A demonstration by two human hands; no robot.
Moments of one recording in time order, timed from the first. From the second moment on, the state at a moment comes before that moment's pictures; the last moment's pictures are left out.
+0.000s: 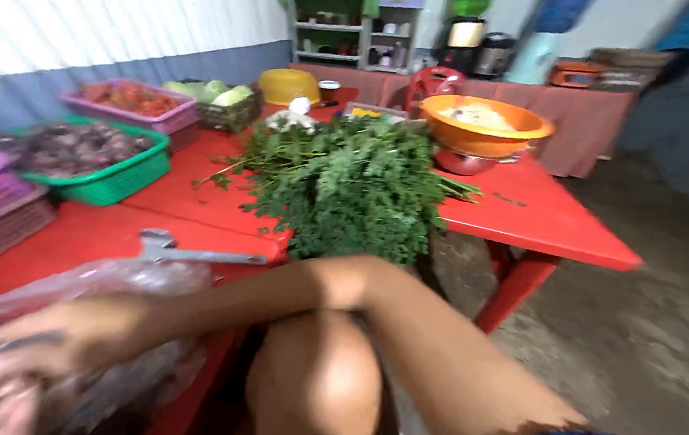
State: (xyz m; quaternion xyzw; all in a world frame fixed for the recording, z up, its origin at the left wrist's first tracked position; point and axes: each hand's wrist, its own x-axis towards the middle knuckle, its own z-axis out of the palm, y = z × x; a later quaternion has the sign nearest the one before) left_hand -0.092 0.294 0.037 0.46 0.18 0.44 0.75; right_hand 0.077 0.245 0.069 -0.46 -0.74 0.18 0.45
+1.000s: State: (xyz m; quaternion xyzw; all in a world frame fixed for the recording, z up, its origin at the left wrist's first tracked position) left_hand -0.093 0.277 0.051 0.27 0.08 0.49 0.83; right_hand 0.080 0.222 0.087 -0.48 -0.80 0.14 0.33
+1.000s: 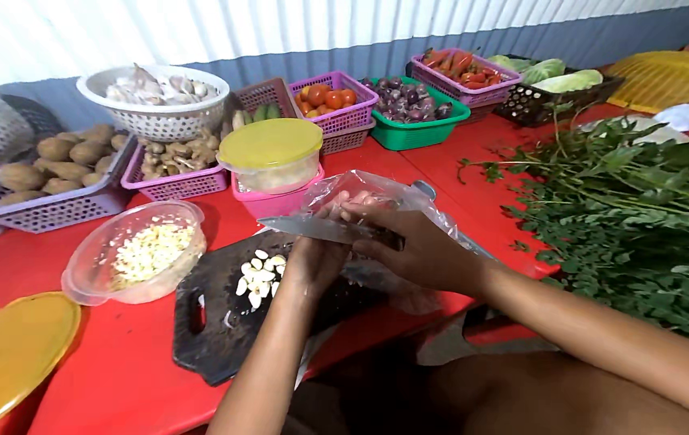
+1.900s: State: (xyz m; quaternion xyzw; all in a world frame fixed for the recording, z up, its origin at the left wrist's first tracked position) left_hand -0.093 0.281 0.053 0.35 0.13 0.52 0.77; right_hand 0.077 0.222 0.096 -0.51 -0.64 0.38 0.43
